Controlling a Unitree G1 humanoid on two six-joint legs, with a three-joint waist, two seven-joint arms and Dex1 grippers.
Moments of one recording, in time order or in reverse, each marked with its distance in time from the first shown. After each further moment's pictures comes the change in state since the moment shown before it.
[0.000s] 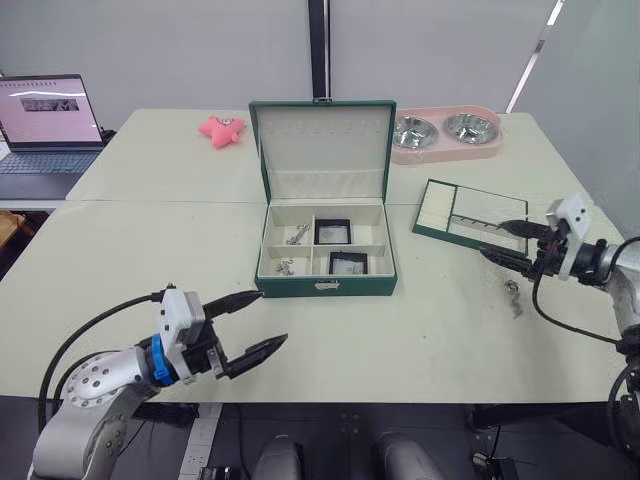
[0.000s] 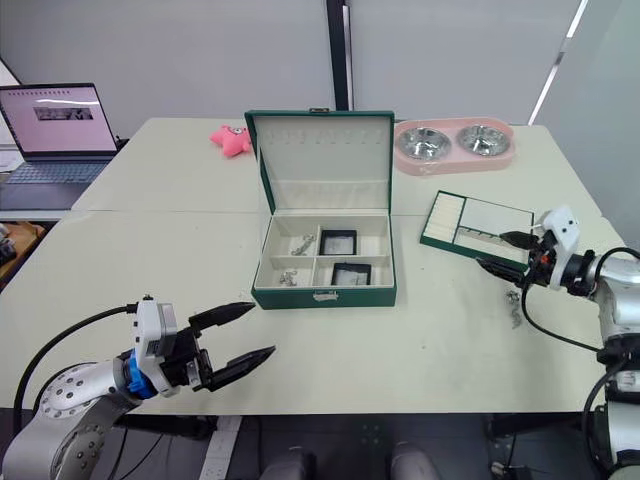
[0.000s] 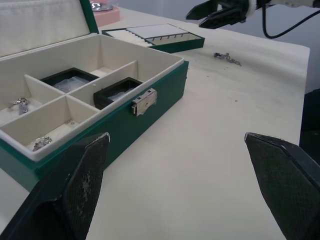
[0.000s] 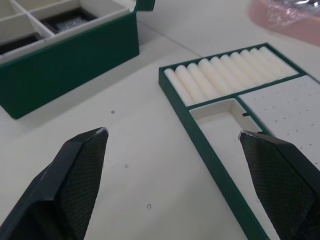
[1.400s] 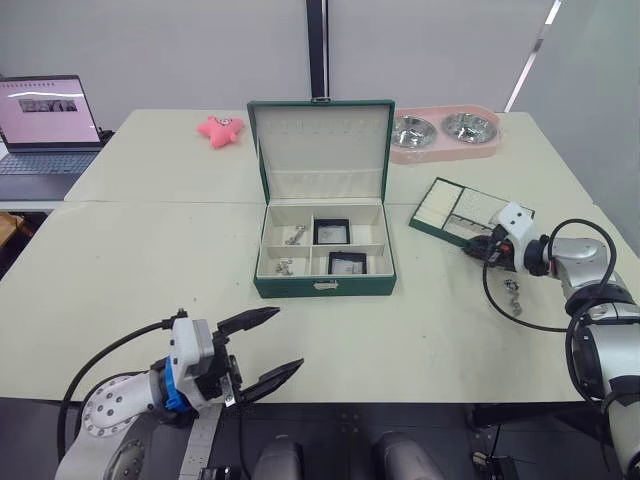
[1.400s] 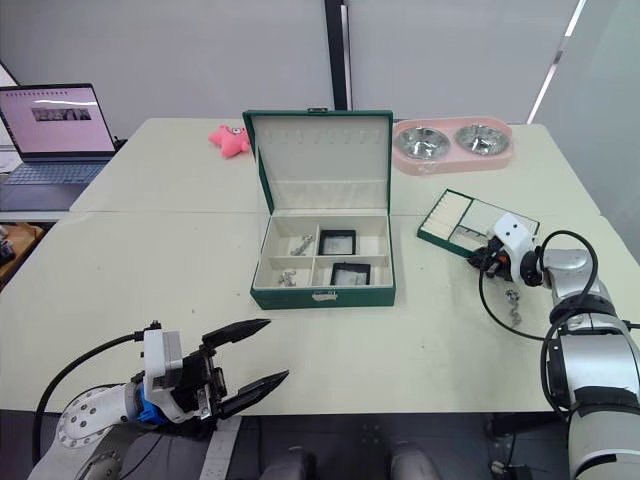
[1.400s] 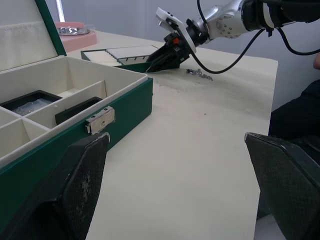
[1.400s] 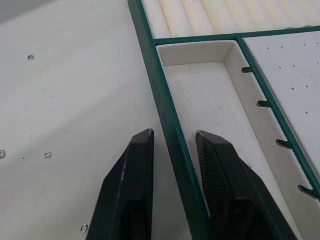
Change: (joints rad) left arm 0.084 -0.075 -0.061 -0.027 0.035 -0.153 -0.009; right arm -0.273 0.136 0.077 0.558 -0.314 -0.290 -0.222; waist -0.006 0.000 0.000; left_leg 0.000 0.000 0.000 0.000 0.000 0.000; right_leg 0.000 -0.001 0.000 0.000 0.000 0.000
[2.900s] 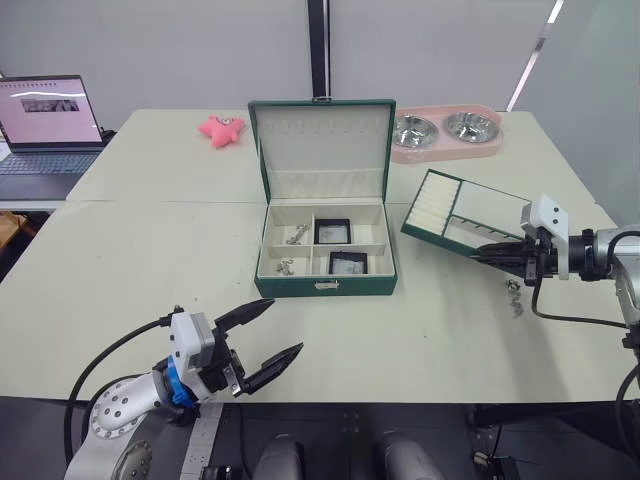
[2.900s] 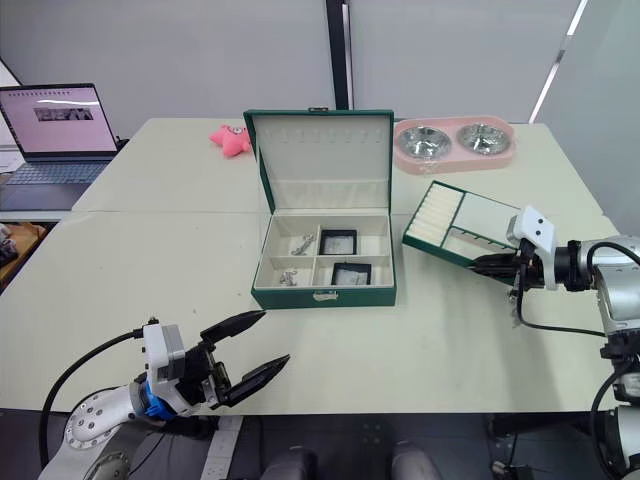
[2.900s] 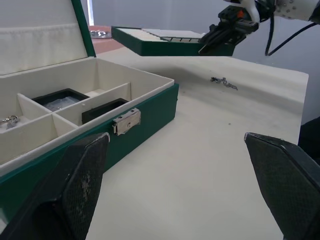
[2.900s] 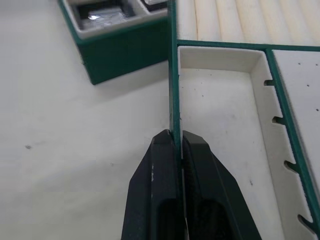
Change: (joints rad) left arm 0.011 -0.049 -0.003 -0.003 -0.003 0.008 0.113; right arm 0.420 -0.220 -0.068 -1.115 0.307 0.555 0.356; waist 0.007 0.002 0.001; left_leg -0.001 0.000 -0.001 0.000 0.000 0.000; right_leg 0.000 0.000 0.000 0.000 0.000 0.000
